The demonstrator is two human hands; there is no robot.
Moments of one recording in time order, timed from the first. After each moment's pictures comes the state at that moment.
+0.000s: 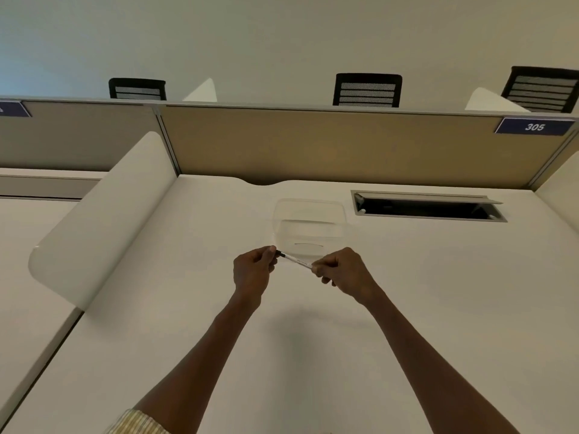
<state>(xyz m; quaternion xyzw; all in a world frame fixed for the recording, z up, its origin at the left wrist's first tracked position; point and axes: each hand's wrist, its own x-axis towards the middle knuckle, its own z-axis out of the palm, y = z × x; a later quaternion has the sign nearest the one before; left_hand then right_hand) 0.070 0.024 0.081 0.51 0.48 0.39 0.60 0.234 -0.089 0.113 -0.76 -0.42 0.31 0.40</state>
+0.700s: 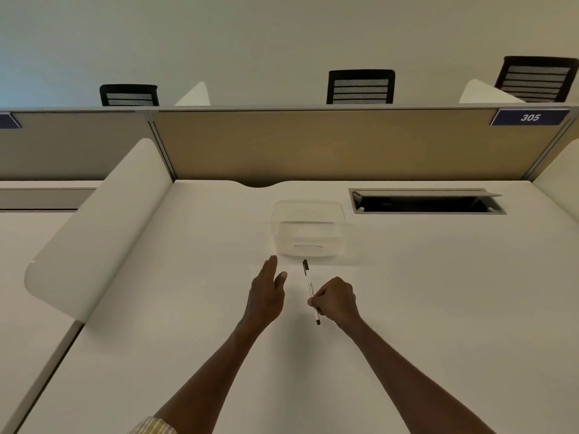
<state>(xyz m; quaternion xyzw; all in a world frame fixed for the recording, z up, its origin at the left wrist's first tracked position) 0.069 0.013 0.039 0.79 0.44 0.22 0.38 0.198 -0.089 0.064 -0.86 -0.31 0.29 0.28</state>
